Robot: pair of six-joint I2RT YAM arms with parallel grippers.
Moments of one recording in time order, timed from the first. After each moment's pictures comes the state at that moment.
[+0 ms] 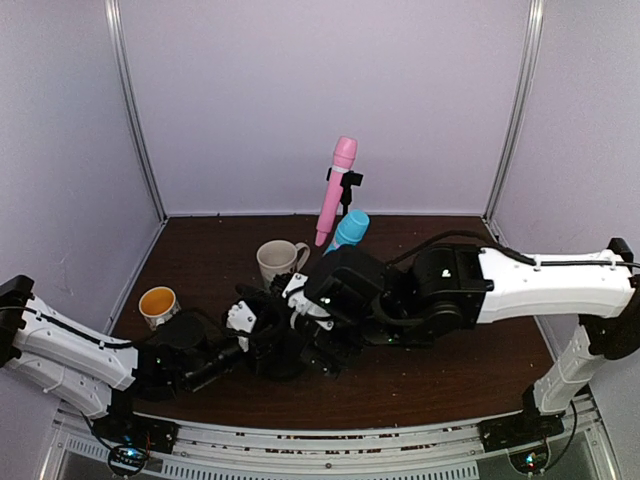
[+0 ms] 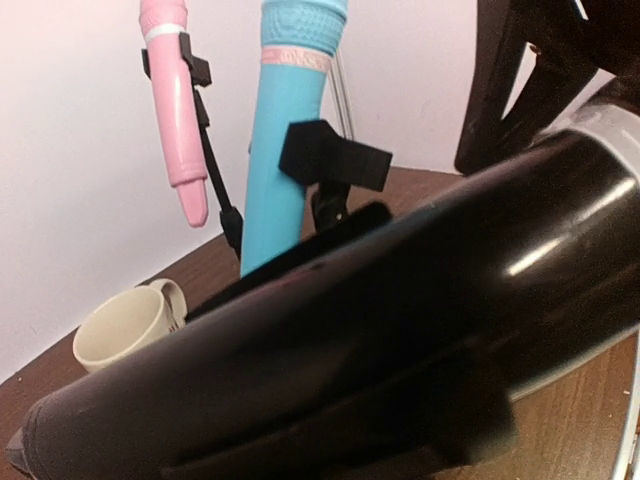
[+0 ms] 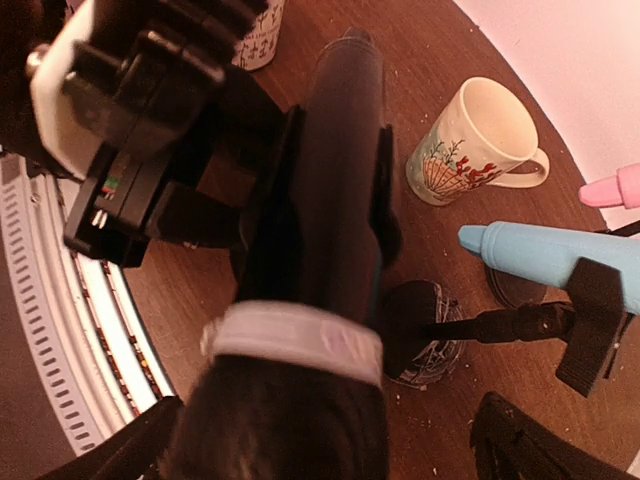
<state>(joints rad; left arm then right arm) -1.28 1.25 0.36 0.79 -0.48 0.14 1.39 1.66 1.56 -0.81 0.41 0.09</state>
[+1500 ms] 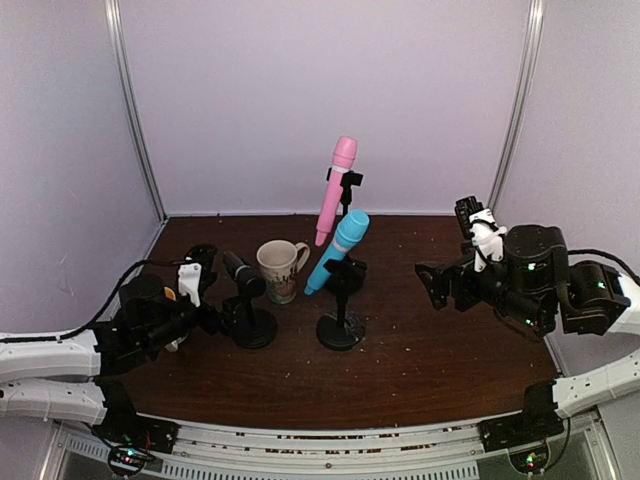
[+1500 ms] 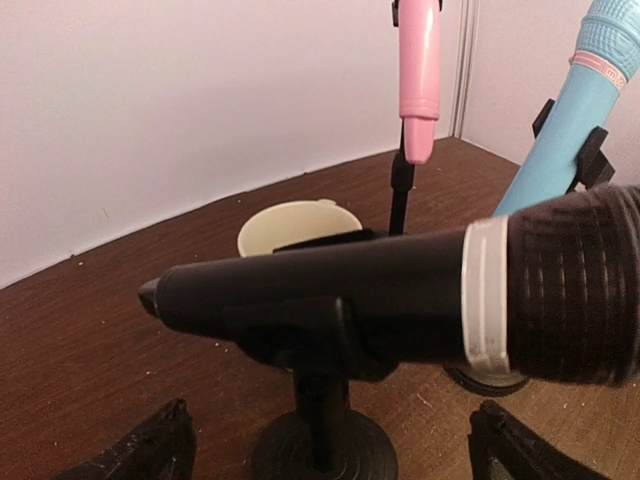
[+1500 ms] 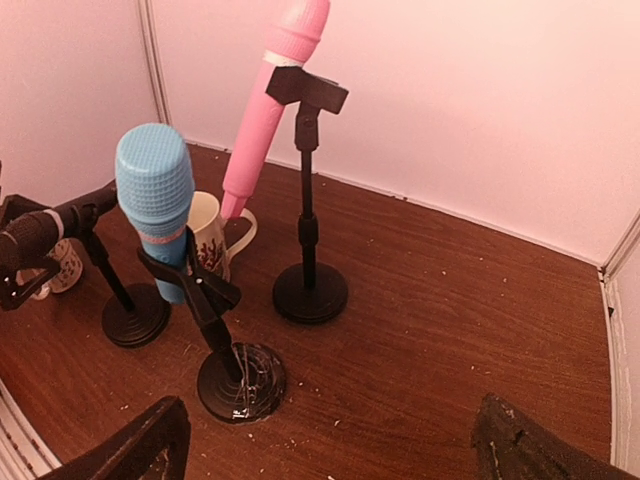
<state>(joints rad) -0.82 0.90 0.33 0.38 -0.21 -0.05 1.21 0.88 0.96 -0.51 0.72 0.29</state>
